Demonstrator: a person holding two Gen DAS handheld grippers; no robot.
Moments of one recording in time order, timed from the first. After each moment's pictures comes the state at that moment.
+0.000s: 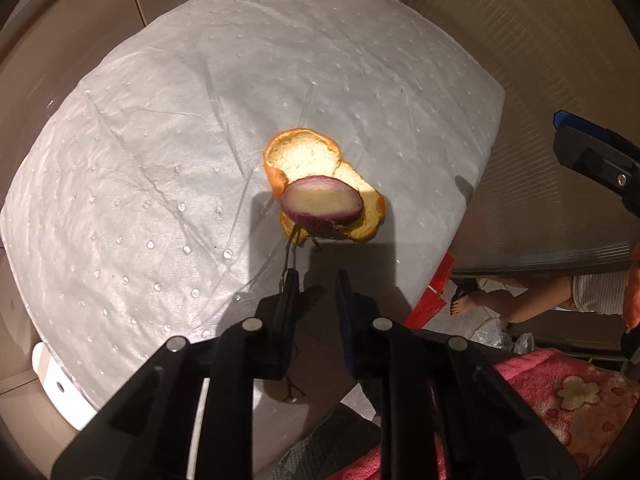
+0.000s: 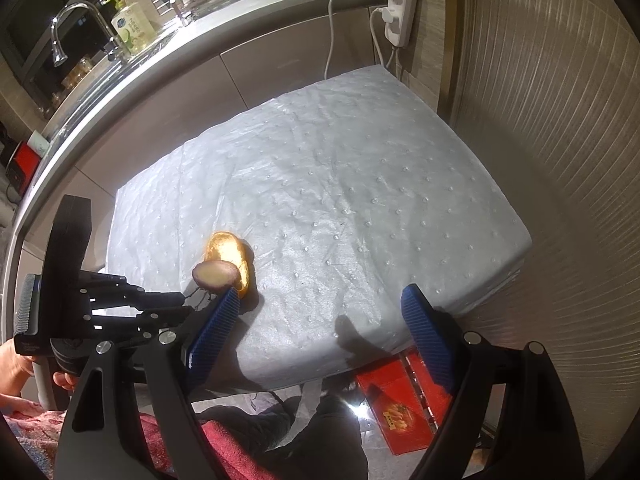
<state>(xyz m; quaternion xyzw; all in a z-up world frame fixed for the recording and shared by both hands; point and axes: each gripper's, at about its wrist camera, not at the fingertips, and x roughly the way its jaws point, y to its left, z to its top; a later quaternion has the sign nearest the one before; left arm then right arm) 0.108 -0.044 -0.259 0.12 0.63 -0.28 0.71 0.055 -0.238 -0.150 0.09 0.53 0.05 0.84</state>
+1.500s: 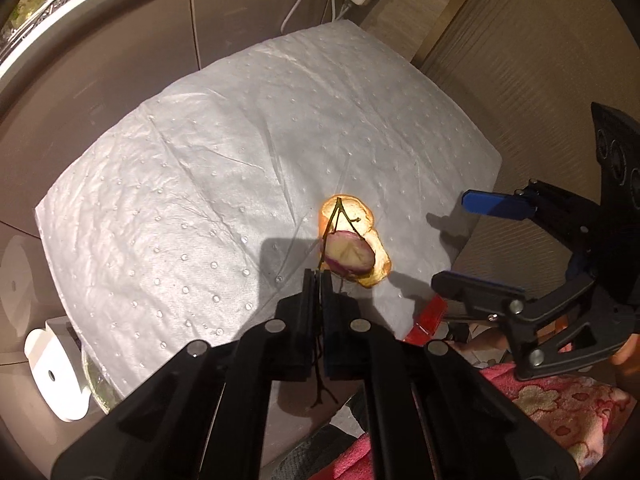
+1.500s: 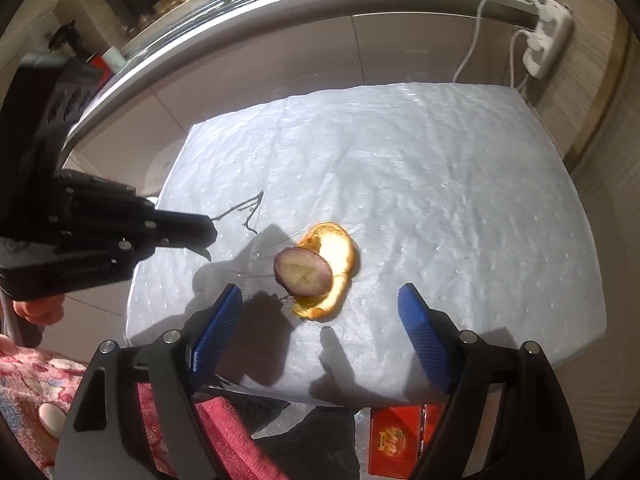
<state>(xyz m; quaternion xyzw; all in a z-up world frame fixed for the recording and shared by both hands) 0.117 -0.003 -0.196 0.06 0.59 -0.25 0.76 0.080 -0.154 -0.171 0.00 0.53 0.22 0.82</state>
